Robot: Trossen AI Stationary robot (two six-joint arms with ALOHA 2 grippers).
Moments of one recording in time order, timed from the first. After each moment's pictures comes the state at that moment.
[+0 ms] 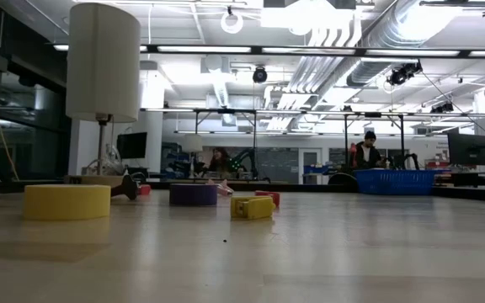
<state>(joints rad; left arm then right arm) -0.37 0.99 1.00 0.00 -0.70 -0.08 -0.07 1.78 1.74 -0.13 -0.32 -0.11</state>
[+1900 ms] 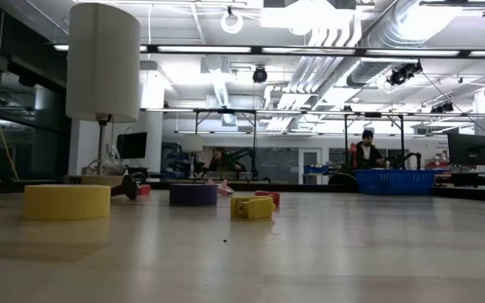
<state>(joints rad) -0.37 0.99 1.00 -0.02 -0.75 -0.08 -0.07 1.78 1.74 -0.15 -0.29 -0.07</state>
